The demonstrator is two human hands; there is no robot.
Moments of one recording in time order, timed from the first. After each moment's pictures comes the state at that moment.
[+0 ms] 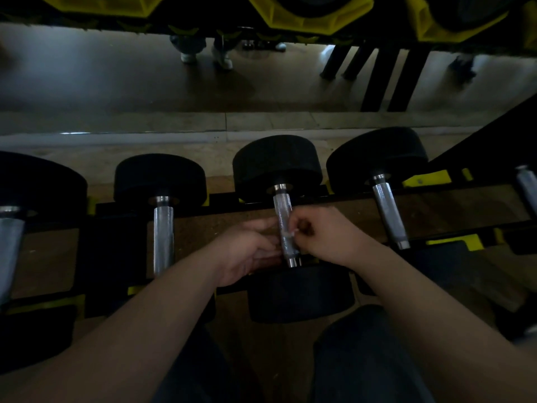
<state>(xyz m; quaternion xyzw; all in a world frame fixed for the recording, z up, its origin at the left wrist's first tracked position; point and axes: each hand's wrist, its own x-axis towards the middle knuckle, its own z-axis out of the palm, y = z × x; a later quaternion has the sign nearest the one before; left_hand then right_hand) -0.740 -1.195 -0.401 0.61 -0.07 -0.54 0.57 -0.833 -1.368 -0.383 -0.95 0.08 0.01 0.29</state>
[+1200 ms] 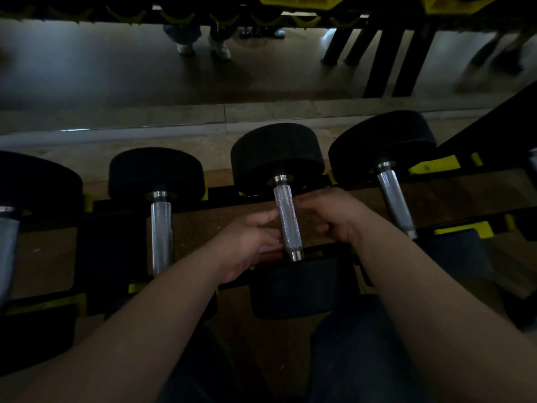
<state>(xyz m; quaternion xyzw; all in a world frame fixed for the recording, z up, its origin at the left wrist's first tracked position) -0.741 -1.202 -0.411 0.64 -0.06 -0.51 0.57 -0.799 -1.379 -0.399 -0.65 0.40 0.04 0.65</state>
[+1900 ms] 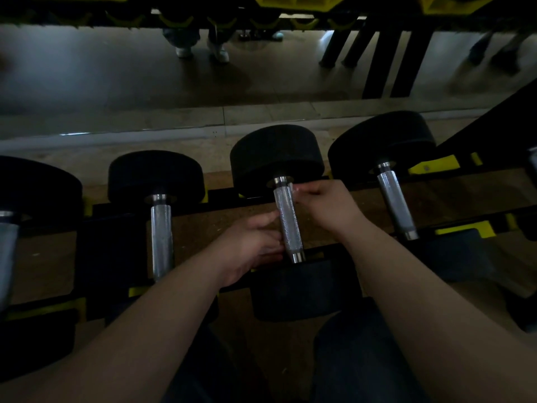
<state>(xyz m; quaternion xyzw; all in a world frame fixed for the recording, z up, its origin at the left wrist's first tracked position) -0.742 -1.202 -0.410 0.64 -0.07 -0.50 0.57 -0.799 -1.377 -0.400 -0.80 0.30 -0.10 0.50</state>
